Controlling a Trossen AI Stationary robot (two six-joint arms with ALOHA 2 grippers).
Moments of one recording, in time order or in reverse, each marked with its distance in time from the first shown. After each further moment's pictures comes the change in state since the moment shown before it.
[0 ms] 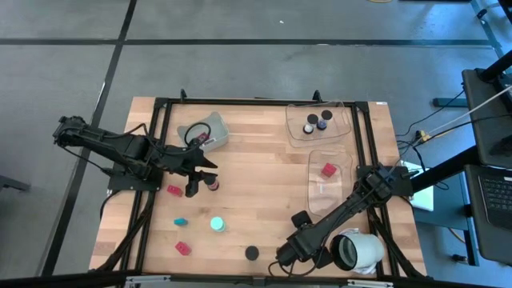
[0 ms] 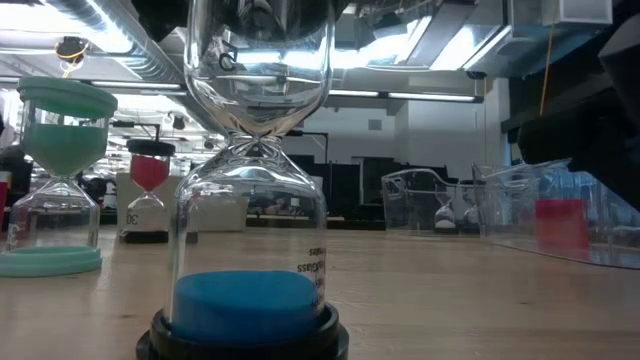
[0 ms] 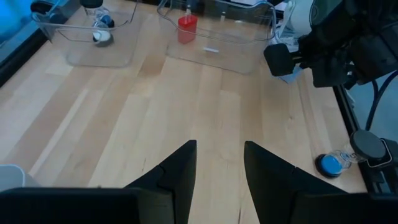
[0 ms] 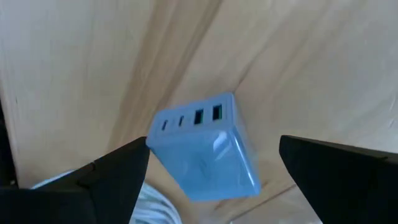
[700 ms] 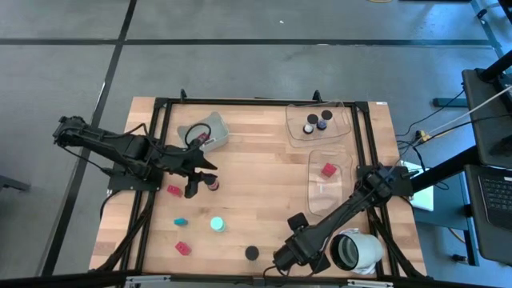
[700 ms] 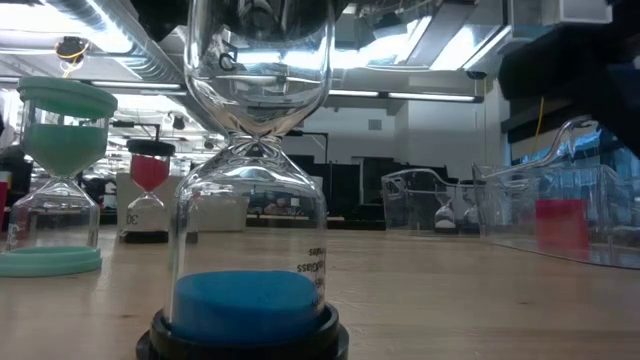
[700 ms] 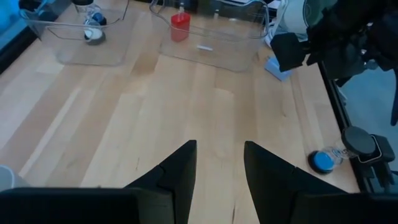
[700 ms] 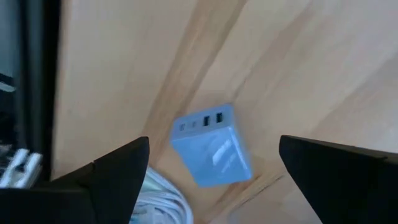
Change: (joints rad) left arm 0.000 0.000 0.000 0.000 0.026 0.000; right arm 0.000 0.001 0.159 -0.087 0.020 0.020
